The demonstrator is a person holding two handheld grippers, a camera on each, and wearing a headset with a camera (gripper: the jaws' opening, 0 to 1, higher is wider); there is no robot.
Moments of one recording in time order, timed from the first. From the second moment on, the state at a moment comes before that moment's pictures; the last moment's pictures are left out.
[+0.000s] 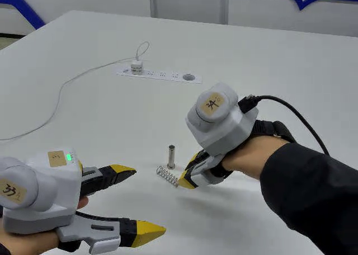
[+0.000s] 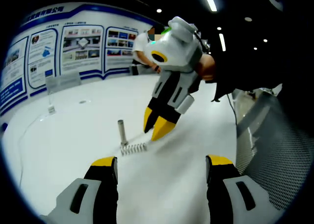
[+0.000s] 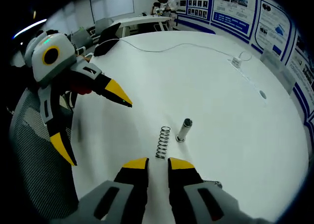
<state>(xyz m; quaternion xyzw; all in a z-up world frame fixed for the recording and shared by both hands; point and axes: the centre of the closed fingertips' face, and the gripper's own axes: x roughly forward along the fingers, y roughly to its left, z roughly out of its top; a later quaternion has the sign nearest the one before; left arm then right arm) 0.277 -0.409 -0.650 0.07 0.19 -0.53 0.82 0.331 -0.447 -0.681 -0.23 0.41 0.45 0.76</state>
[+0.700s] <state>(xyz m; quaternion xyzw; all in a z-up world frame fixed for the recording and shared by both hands) 0.278 -0.407 -0.655 0.08 0.20 -0.53 0.82 0.340 -0.443 -0.709 -0.20 0.41 0.42 0.78</state>
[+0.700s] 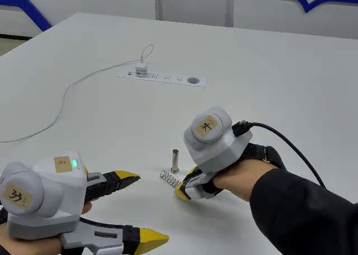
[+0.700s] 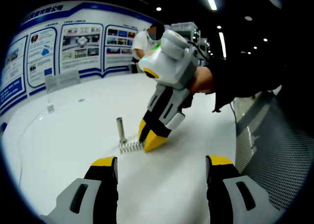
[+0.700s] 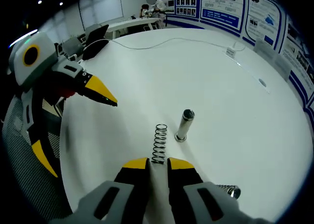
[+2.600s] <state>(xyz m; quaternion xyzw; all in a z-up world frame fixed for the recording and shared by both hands) 0.278 -0.410 -0.646 0.08 0.18 -0.53 0.82 0.356 -0.454 -0.599 -0.26 0.37 0.43 0.78</state>
